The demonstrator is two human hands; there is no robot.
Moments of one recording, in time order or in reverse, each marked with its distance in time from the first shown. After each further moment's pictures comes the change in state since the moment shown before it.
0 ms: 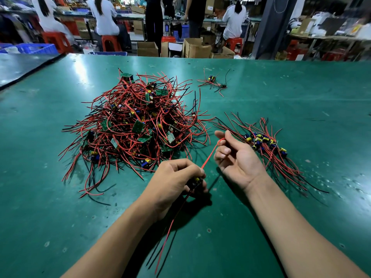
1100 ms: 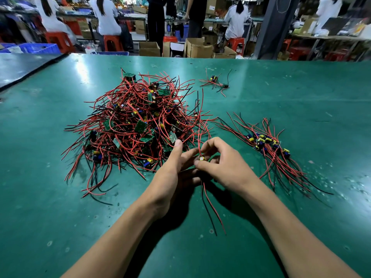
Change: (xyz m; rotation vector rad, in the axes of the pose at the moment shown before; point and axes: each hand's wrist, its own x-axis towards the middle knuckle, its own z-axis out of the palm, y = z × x) left_hand 0.019 -0.006 -0.003 -0.275 -0.015 -0.113; right_hand -0.017 0.017 0.001 -1.300 -0.135 -0.374
